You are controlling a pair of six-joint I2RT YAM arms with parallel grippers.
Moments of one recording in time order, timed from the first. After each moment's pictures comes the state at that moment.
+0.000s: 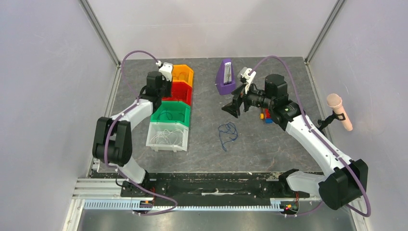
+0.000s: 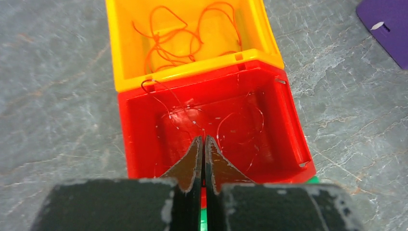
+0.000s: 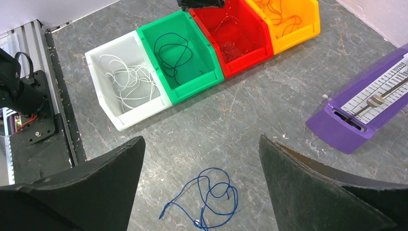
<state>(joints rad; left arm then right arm) -0.21 1.60 0.99 0.16 -0.03 0.13 0.41 1.20 1.03 -0.15 -0.65 -0.11</state>
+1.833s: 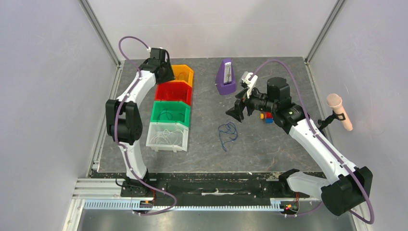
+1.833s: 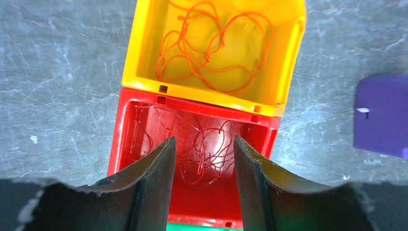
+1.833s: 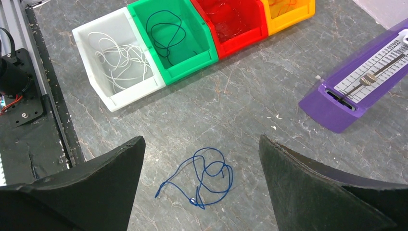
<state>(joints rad) -0.18 1.98 1.69 -0.55 -0.12 -0.38 0.41 1.14 1.02 -0.27 -0.61 -0.19</state>
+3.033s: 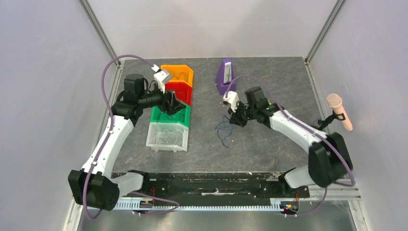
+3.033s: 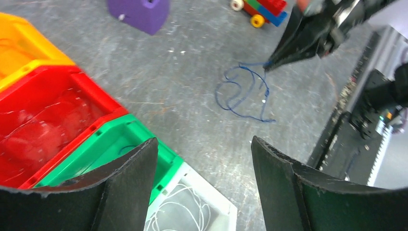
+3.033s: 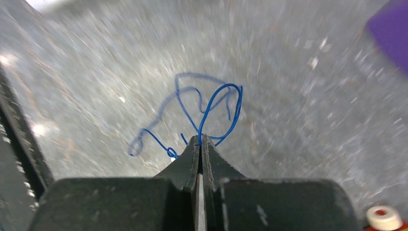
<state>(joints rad) -0.18 1.17 1.09 -0.45 0.70 0.15 0.48 1.48 0.94 -0.36 -0.45 -0.47</state>
